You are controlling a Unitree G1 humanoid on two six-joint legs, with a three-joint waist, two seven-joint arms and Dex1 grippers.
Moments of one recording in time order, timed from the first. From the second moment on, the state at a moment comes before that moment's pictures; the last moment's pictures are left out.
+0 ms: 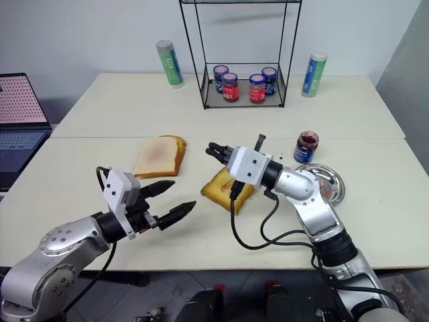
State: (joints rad) left arm 0.00 0.63 0.20 -0.62 -0.63 0.69 -0.60; right arm -0.58 -0.36 0.30 -0.13 -0.06 -0.08 0.65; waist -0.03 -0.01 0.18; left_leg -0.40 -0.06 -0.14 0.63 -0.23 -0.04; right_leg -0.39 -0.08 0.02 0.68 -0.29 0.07
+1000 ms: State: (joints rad) left arm 0.03 0.63 0.20 -0.63 -0.63 0.69 -0.60; right arm -0.46 -0.39 0.37 0.03 -0.21 -0.47 0.61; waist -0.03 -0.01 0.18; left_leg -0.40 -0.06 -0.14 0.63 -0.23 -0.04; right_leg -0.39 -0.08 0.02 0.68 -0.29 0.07
